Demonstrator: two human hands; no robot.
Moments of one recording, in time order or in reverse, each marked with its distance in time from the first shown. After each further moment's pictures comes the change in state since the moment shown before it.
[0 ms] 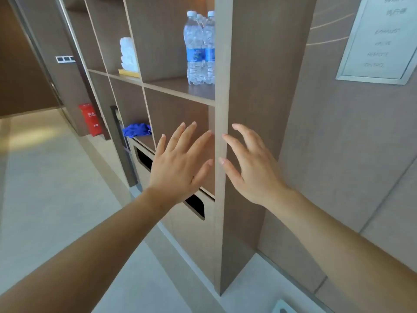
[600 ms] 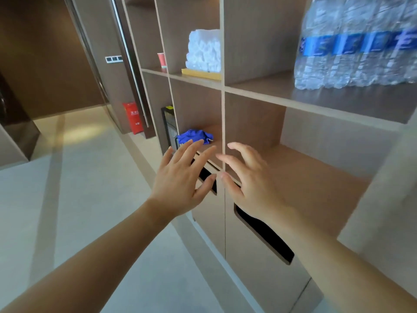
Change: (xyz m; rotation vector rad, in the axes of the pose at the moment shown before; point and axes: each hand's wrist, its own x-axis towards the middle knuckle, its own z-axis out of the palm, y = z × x) left_hand 0.033 -0.316 0.042 0.137 -0.091 -0.069; right_hand 0.202 -0.127 0.253 0.284 0.064 -0.104
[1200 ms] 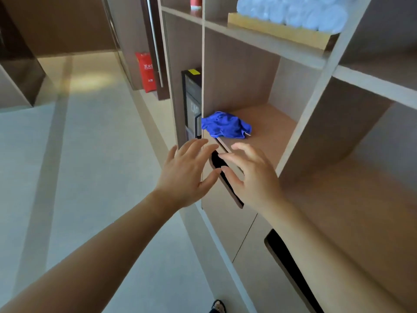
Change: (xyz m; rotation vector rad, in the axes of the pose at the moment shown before) left_hand 0.127 -0.189 0.188 -0.163 -0.170 -0.184; right_hand 0.156 0.118 0.244 0.043 -0.222 0.065
